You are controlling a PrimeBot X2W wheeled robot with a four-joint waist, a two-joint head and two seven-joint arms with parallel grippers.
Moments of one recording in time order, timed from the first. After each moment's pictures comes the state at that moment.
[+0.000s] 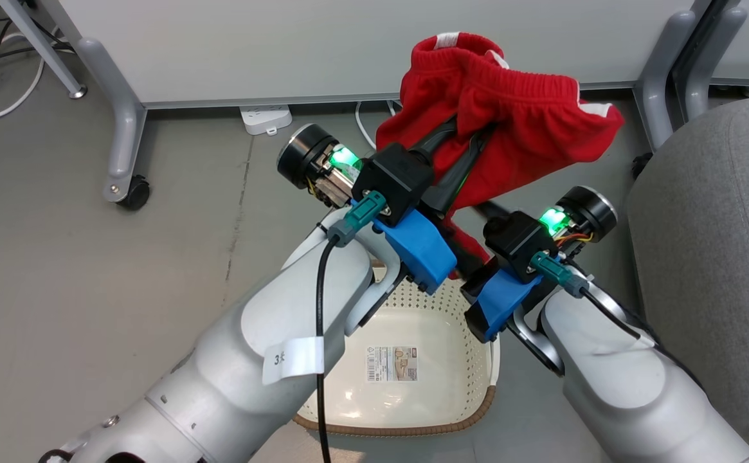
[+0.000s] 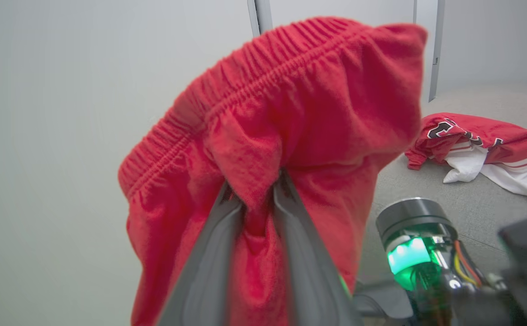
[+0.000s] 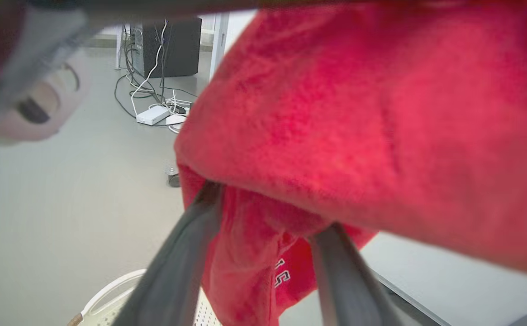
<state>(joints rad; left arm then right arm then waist) -0.90 0.05 -0.92 0.56 -0.50 -0.04 -0.26 -0.68 -0.14 0.55 0.57 0.06 0.13 -0.26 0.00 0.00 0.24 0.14</state>
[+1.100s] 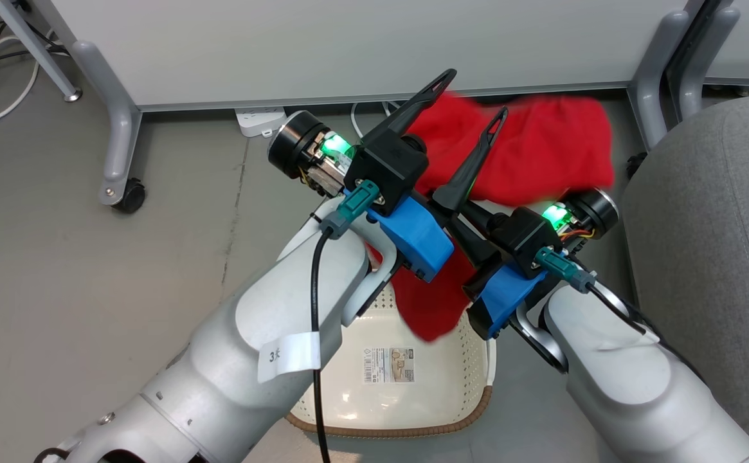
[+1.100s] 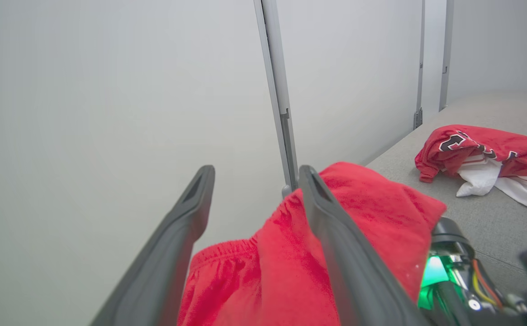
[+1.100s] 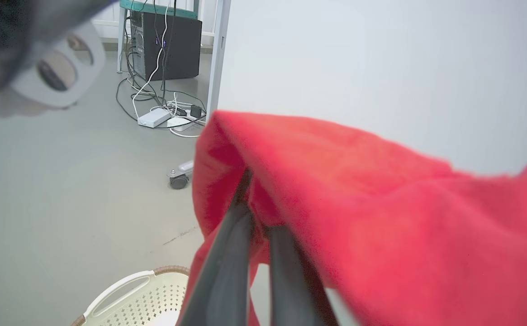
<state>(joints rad) -0.91 0.05 -0.88 0.55 -0.48 -0.02 -0.26 -0.69 -0.16 0.58 0.56 0.10 0.13 -0.26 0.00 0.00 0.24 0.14</state>
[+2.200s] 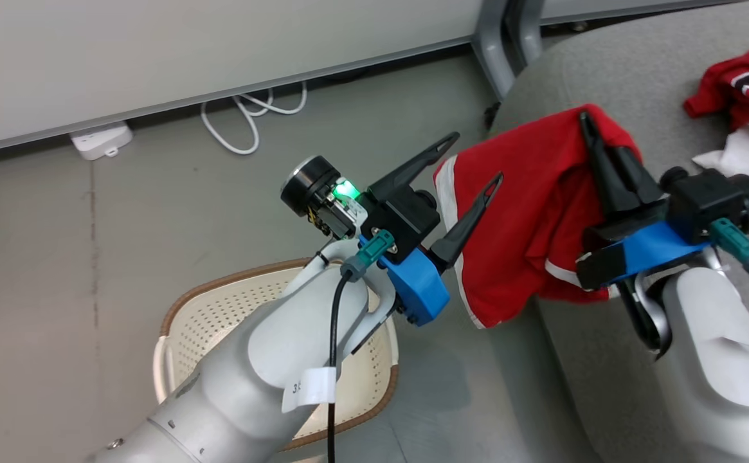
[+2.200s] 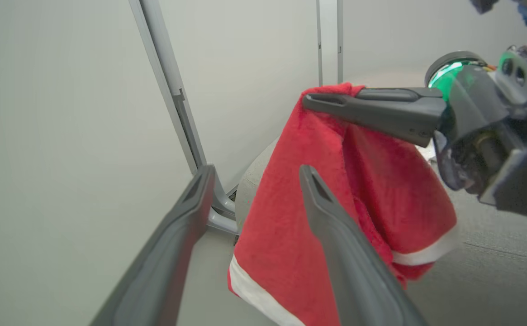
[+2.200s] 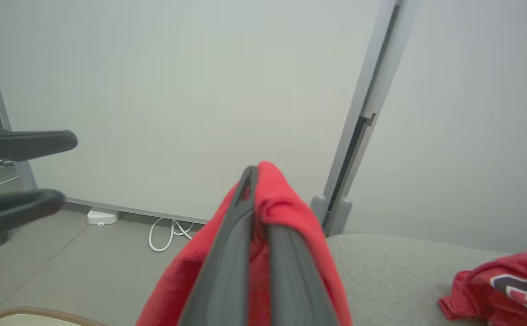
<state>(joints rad) -0.84 0.05 -0.92 0.59 -0.39 -0.06 -0.26 -0.56 -0.18 0.15 0.39 0.09 0.13 -0.26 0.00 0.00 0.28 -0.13</state>
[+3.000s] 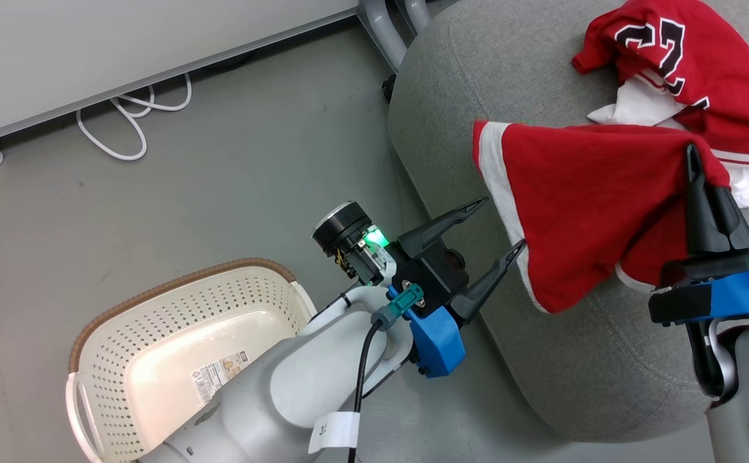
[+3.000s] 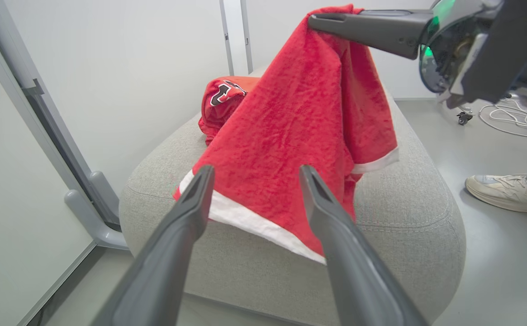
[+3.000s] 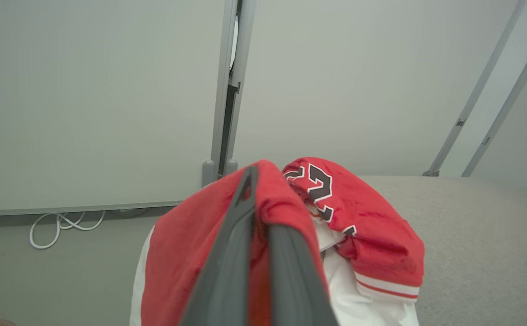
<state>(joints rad) -0.78 0.05 -1.03 0.58 -0.38 -0.09 -0.26 -0.36 -0.17 -0.09 0.20 0.07 0.13 -0.26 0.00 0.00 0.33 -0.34</state>
